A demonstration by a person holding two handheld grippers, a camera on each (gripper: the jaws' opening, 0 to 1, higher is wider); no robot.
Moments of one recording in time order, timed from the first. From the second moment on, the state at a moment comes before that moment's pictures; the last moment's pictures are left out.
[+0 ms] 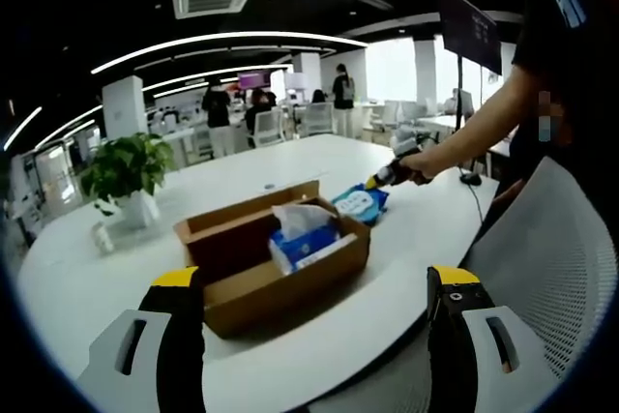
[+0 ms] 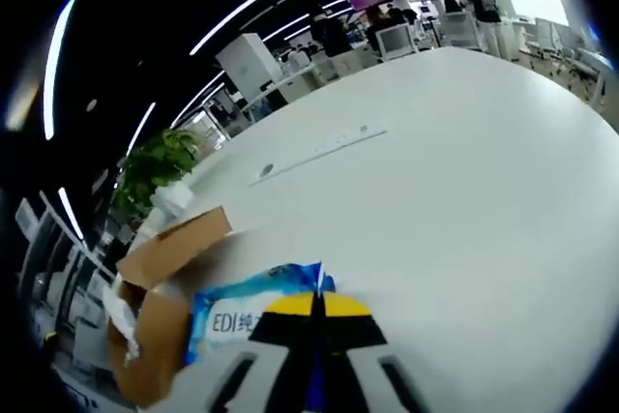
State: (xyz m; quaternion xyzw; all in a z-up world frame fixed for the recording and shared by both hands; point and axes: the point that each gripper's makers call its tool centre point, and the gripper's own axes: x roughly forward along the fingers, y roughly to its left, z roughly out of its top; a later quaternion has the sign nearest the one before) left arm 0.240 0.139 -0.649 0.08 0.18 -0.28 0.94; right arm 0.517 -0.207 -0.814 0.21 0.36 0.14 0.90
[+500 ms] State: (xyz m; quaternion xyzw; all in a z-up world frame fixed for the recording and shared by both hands) left arm 0.242 0.138 -0.649 0.07 0.18 -0.28 0.94; right arm 0.520 -0.214 -0.806 0.17 0.34 0.15 0.91
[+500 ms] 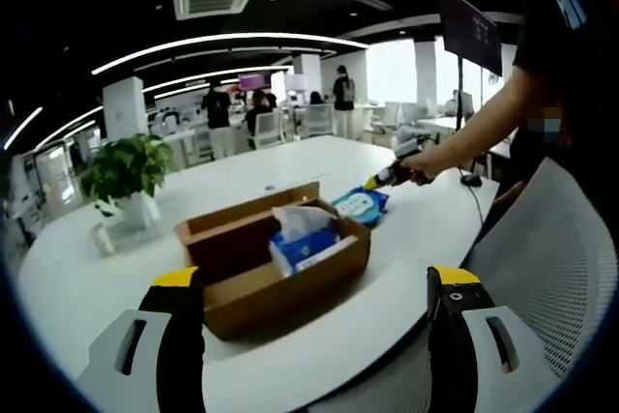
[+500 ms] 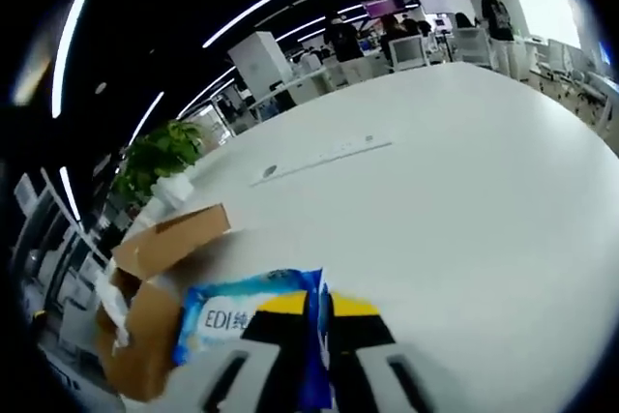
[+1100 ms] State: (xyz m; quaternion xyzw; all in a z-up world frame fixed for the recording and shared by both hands) left arm 0.239 0.133 -0.650 0.07 0.18 -0.29 0.94; right arm 0.475 -0.194 -0.756 0.04 0.32 0.23 0.92
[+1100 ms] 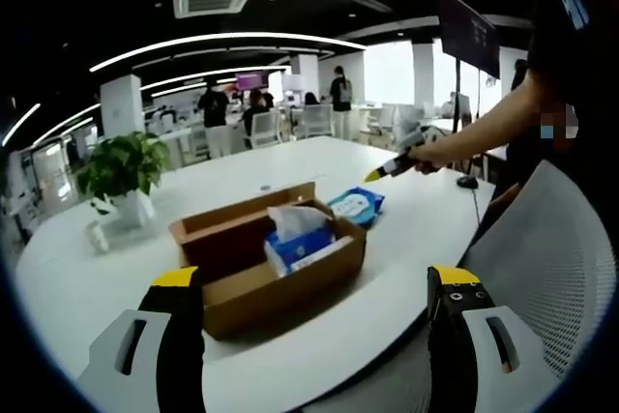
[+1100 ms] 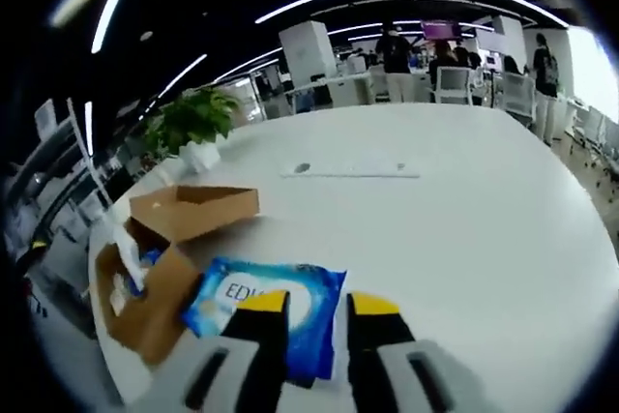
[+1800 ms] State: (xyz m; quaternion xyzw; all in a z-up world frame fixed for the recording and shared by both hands) left arm 0.239 0.130 -0.650 0.05 0.18 -0.29 0.94; right arm 0.457 -0.163 -0.713 -0.06 0.29 0.33 0.90
